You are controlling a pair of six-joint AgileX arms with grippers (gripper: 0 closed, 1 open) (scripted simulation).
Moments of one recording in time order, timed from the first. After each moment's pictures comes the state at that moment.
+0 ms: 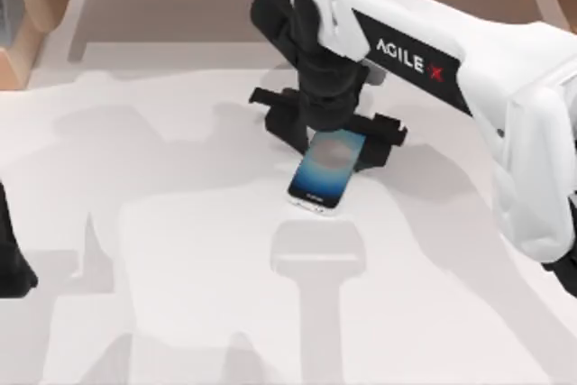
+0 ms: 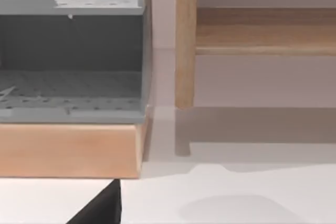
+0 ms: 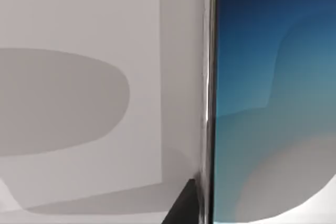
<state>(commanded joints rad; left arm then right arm) 0.00 0.00 0.00 0.00 0.00 0.00 0.59 2.73 2.43 -1.22 0.09 1.02</state>
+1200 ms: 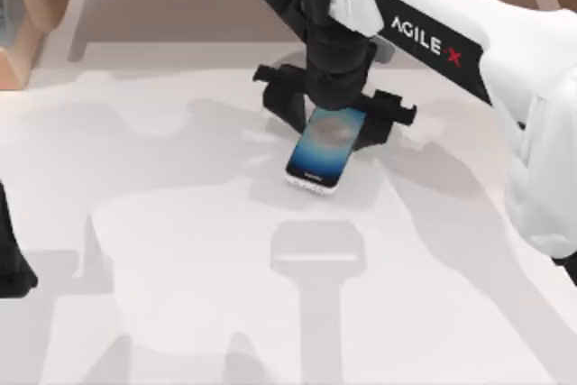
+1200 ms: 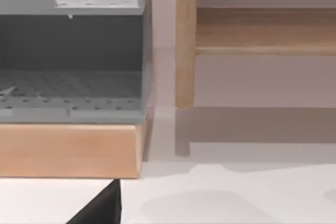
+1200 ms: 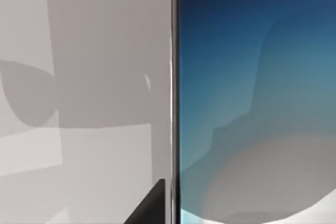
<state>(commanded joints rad) 0.00 0.00 0.00 0.00 0.00 0.00 0.58 2.63 2.46 -1.31 0.09 0.98</state>
